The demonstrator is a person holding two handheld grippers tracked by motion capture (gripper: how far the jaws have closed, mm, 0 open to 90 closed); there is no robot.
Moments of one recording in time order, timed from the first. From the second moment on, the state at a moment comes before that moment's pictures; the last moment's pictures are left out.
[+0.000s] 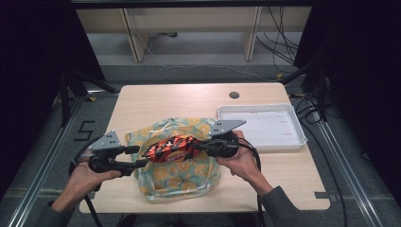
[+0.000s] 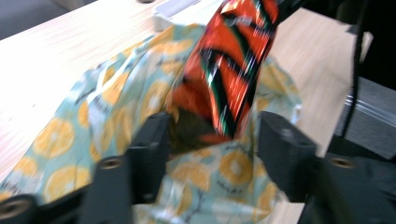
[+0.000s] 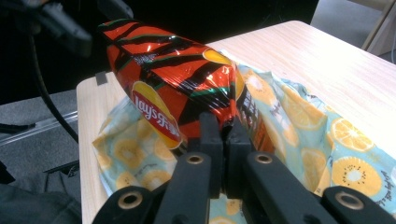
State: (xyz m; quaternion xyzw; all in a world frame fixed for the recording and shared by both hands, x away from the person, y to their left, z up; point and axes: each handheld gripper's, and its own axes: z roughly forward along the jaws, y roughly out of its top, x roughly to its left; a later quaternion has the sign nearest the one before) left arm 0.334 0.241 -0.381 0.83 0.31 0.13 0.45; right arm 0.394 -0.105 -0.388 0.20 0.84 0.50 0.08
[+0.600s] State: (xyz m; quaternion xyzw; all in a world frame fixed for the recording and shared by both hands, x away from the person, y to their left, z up) left arm 0.319 0.251 -0.437 0.81 0.38 0.17 0.40; right arm 0.399 -0.096 -0.374 0.18 0.84 0.51 0.07
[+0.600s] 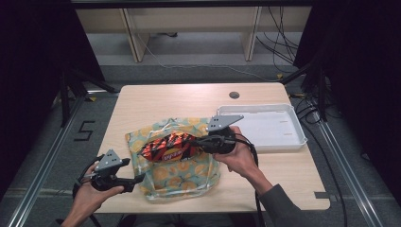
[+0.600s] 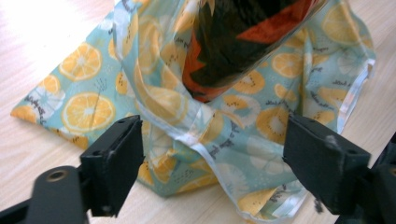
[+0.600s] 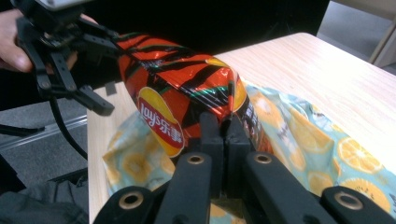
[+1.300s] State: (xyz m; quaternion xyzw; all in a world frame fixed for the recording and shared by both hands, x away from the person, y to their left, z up) left arm 0.317 0.263 -0.455 0.82 0.40 0.19 0.37; right arm 0.399 -0.077 -0.349 0.16 0.83 0.53 0.07
